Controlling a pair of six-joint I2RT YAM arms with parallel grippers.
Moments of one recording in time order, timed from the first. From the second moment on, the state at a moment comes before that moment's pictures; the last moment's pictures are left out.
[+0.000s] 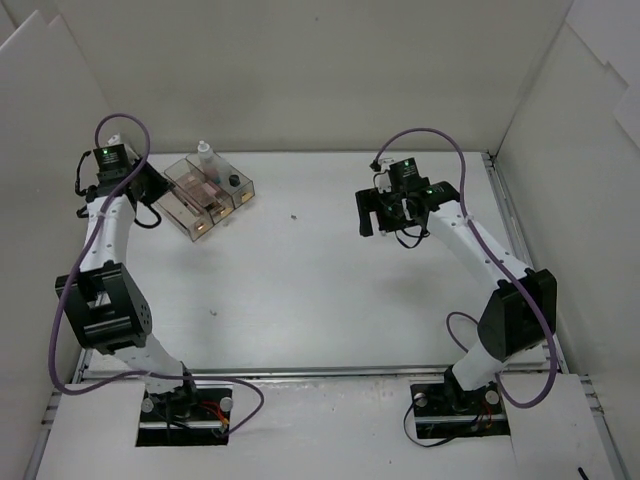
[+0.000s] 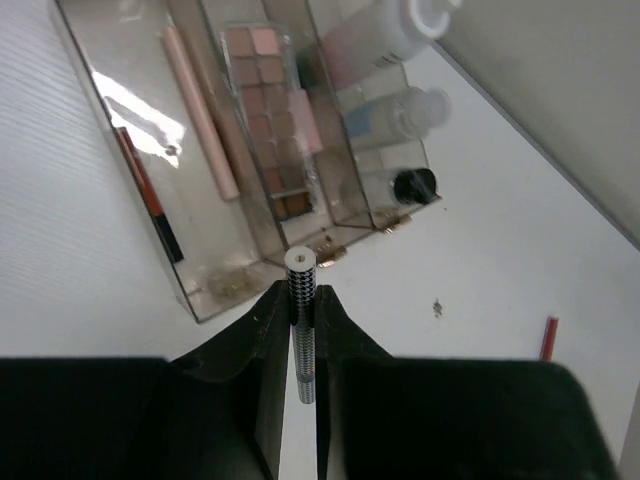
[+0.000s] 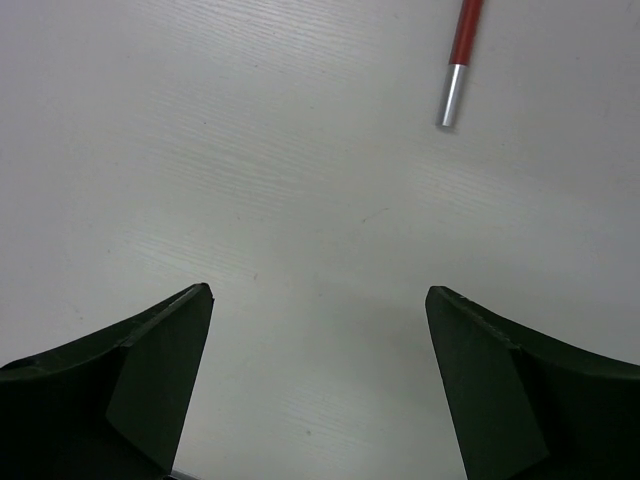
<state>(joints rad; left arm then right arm) 0.24 1.65 1.47 -0.45 0.26 -0.53 0.39 1.60 1.40 -0.72 -0.09 0.13</state>
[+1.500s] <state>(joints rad) -0.13 1.49 1.27 -0.57 0.22 -0.50 0.25 2.23 1.74 -0.69 0.00 0.11</state>
